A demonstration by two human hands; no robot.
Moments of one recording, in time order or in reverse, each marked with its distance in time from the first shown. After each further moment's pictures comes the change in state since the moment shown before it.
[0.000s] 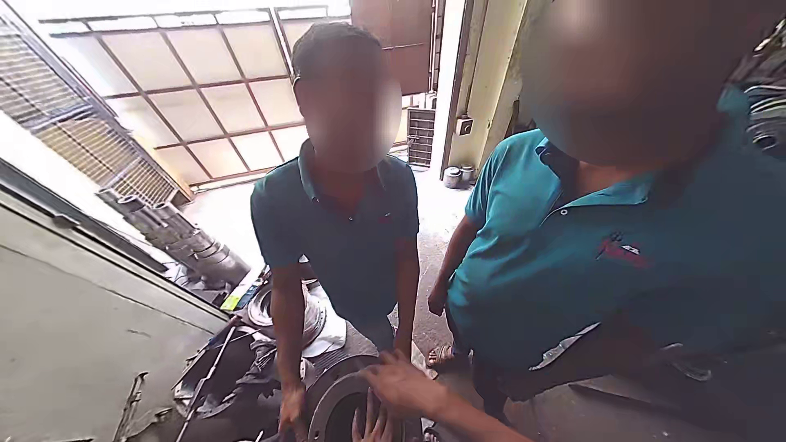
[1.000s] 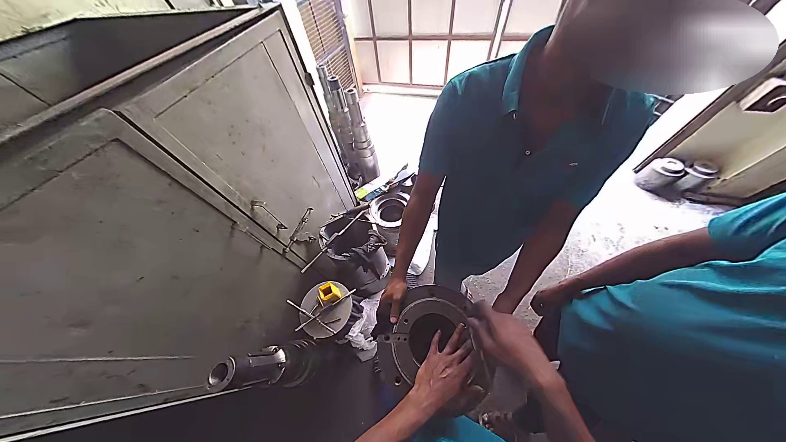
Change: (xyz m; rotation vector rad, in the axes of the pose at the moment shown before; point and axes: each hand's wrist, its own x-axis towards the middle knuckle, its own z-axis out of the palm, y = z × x) left_hand 0.003 -0.015 0.025 -0.113 0.038 0.014; right_hand 0.009 -0.006 -0.028 0.008 -0.151 0.167
